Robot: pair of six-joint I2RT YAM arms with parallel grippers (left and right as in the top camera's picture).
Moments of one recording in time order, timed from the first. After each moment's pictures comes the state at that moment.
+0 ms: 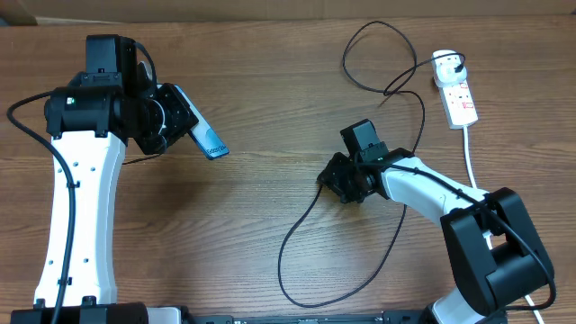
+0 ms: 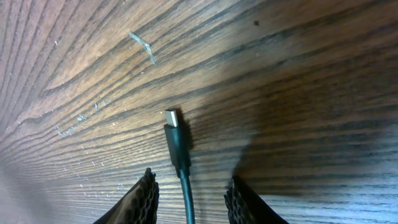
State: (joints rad) left arm 0.02 1.54 1.63 -1.23 0.33 -0.65; right arm 0.43 1.78 0.93 -0.36 -0.30 0.99
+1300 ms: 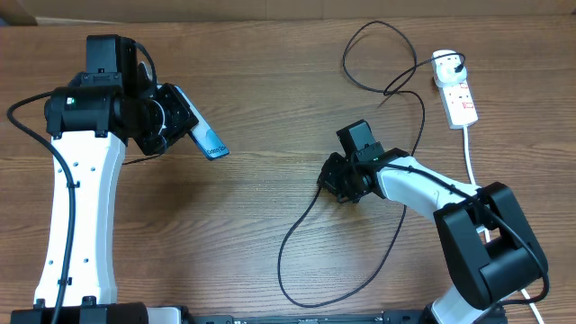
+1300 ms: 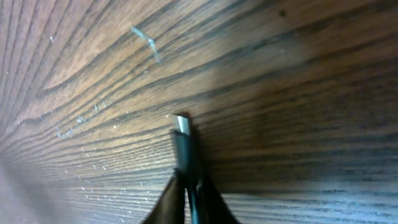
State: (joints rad) left arm 0.02 1.54 1.63 -1.23 0.33 -0.65; right arm 0.44 1.81 0.93 -0.33 -0.32 1.01
